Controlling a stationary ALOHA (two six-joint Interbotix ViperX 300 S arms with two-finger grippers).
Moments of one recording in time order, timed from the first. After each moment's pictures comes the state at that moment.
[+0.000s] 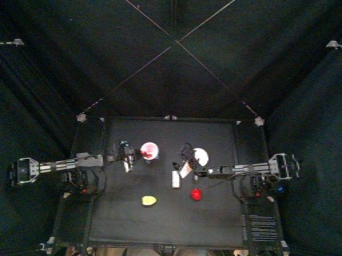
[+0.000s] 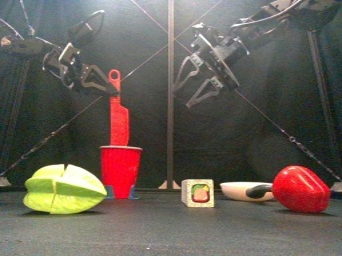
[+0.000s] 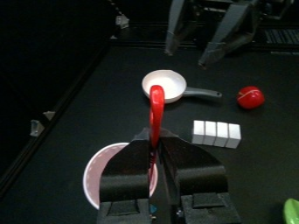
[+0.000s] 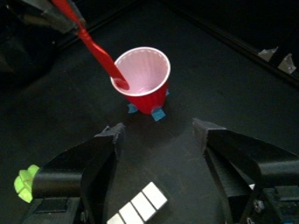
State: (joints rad) left arm 0.30 -0.60 1.02 0.32 -0.17 -0.18; right arm -0.03 -0.18 0.57 -1.31 0.49 1.70
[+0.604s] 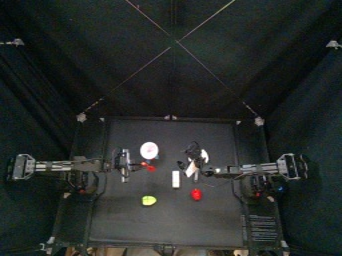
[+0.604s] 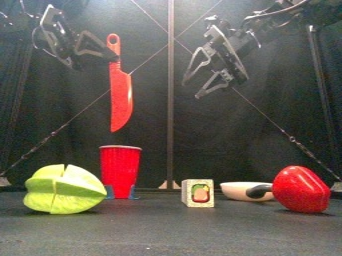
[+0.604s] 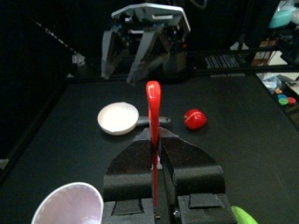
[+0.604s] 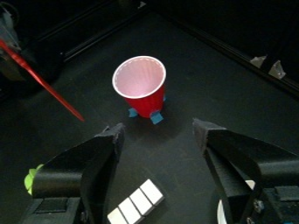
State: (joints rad) left arm 0.12 -0.67 1.01 0.31 -0.18 -0.18; right arm -0.02 -0.28 0.63 -1.32 0.48 1.70
